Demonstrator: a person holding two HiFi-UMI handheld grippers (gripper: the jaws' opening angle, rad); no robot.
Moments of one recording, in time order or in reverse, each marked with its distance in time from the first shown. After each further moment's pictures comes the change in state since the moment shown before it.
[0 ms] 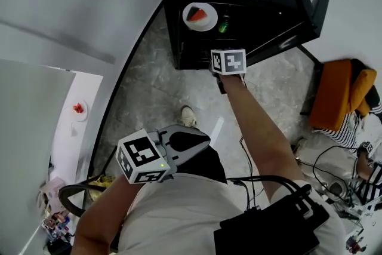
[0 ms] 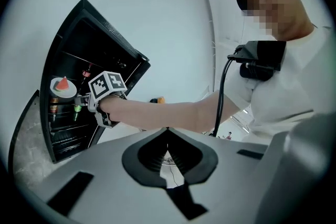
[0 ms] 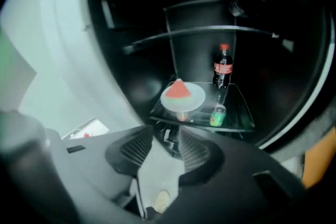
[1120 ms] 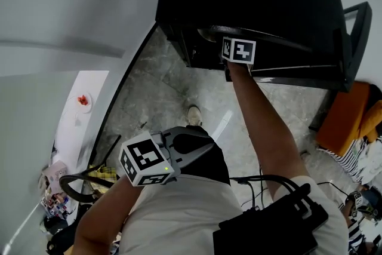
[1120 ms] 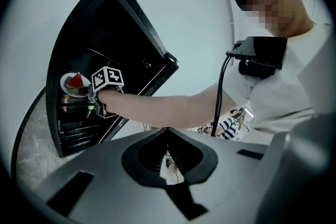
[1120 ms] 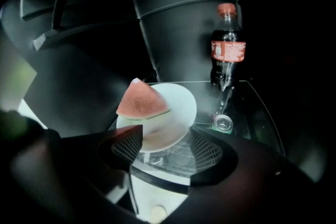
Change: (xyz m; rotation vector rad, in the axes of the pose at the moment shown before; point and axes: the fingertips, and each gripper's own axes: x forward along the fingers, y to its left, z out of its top) left arm 0.034 0.096 0.039 -0.122 0.007 0.108; right arm 0.120 -0.072 0.049 0.080 0.007 -0.026
